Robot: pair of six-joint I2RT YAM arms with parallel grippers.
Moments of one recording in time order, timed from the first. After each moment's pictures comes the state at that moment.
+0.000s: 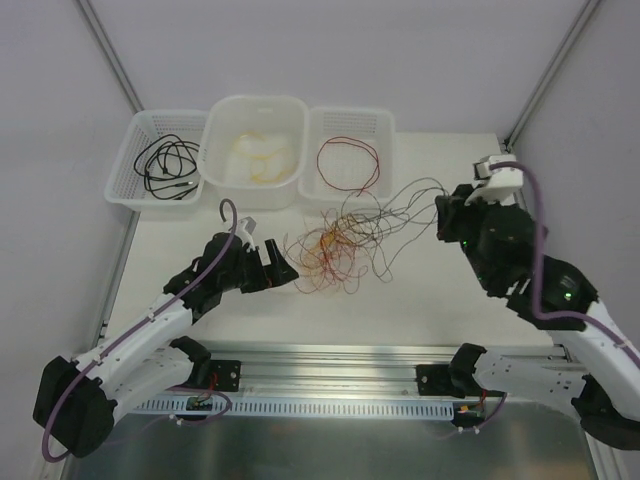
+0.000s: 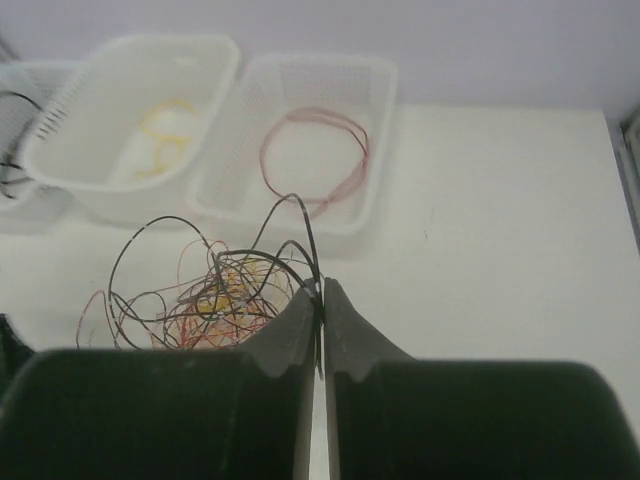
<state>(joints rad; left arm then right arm) -0.54 0.88 0.52 -0.27 0.20 -0.76 0.96 0.87 1.41 -0.68 0.72 0.22</state>
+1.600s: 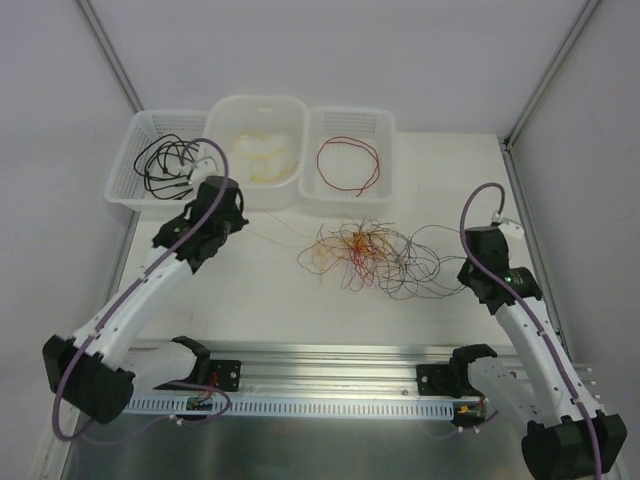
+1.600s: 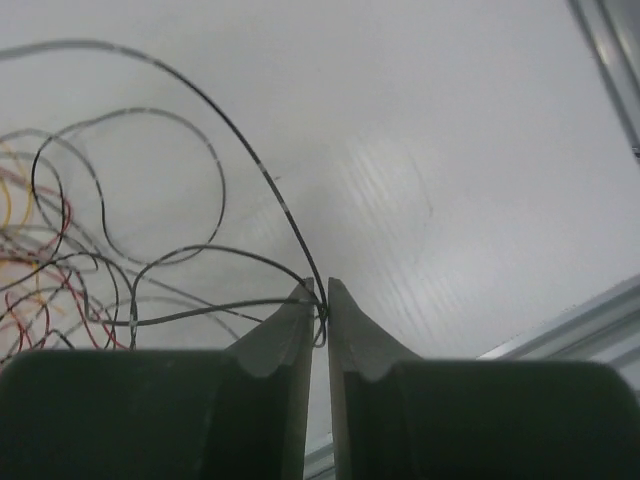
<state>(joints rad) -0.48 1.20 1.00 -0.58 -0.40 -0.67 0.27 0.83 0.74 -0.85 0.47 0.53</state>
